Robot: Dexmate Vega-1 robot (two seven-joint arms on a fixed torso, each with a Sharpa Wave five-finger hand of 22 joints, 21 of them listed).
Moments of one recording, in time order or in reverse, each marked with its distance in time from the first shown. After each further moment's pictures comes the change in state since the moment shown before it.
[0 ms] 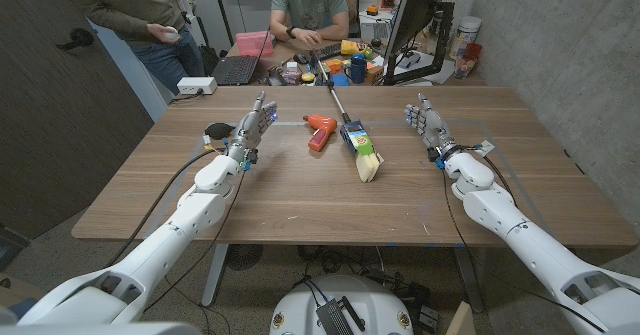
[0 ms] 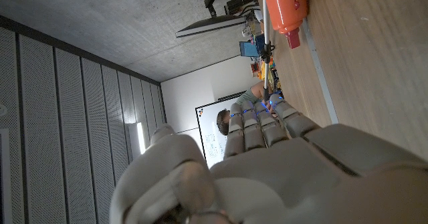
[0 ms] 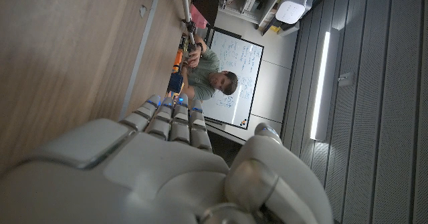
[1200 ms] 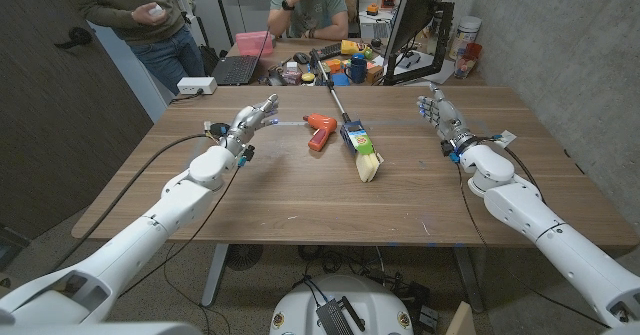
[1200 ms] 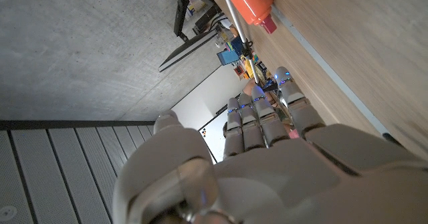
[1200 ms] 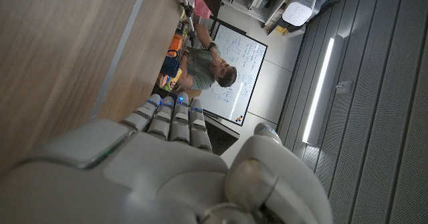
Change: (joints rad) left arm 0.053 0.212 0.029 -0.314 0.297 0.242 0.236; left_hand 0.137 0.005 0.033 -0.078 -0.015 0.054 -0.032 0.008 0.001 0.113 -0.023 0.026 0.005 0.195 0.030 0.037 0.009 0.227 0.219 0.067 0.009; right arm -0.131 -0.158 0.083 -0.308 -0.012 -0.138 -0.142; right_hand 0.000 0.000 -0.004 0.004 0.000 0.000 0.000 0.000 0.000 0.007 0.000 0.000 0.000 0.003 -0.004 0.004 0.000 0.000 0.000 0.000 0.000
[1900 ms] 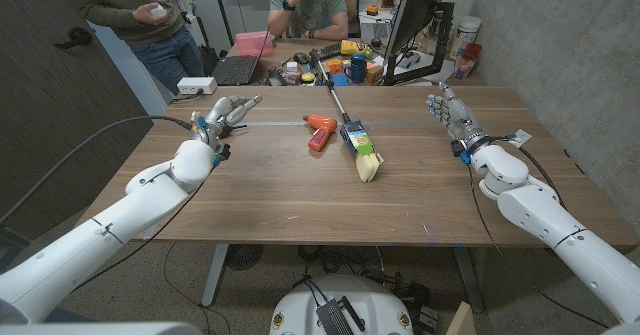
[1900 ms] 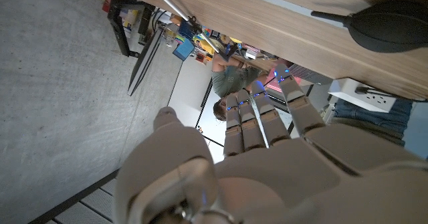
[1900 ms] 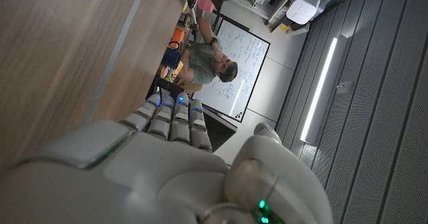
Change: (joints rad) left arm 0.172 0.220 -0.094 -0.399 0.274 0.421 0.257; left_hand 0.015 0.004 0.005 -0.007 -0.015 0.053 0.014 0.016 0.000 0.057 0.018 0.015 0.005 0.057 0.014 0.008 0.000 0.017 -0.007 0.003 0.000; right arm -0.054 -0.042 0.040 -0.065 0.002 -0.015 -0.023; right_hand 0.000 0.000 0.000 0.000 0.000 0.000 0.000 0.000 0.000 0.000 0.000 0.000 0.000 0.000 0.000 0.000 0.000 -0.004 0.004 0.000 0.000
